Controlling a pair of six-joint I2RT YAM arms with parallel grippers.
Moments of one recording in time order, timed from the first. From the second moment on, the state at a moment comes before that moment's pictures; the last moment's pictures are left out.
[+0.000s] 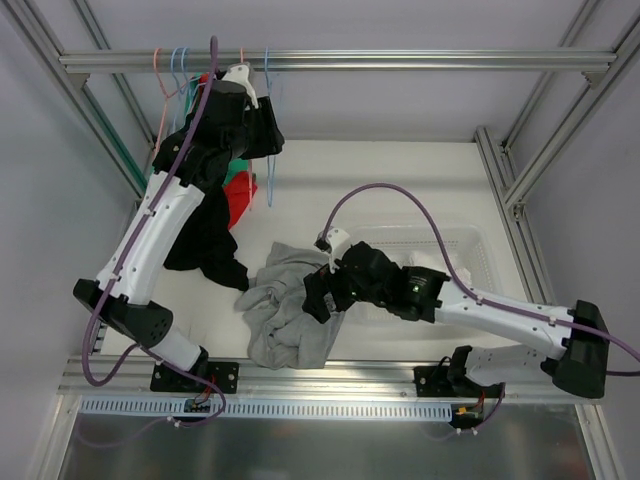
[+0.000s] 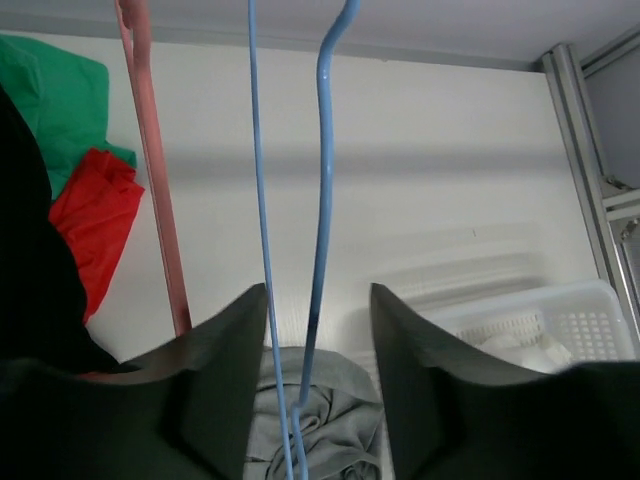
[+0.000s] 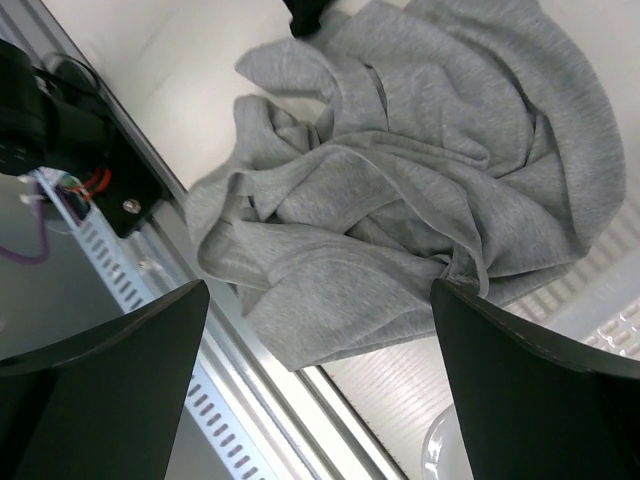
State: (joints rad) left arm -0.47 1.57 1.93 -0.84 -0.15 -0.43; right arm 1.16 1.17 0.94 -0.37 0.05 0.42
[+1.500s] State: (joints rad) left arm -0.47 0.15 0.83 -0.83 -0.39 -0.36; right arm 1.27 1.26 1.20 -0.40 0.30 0.21
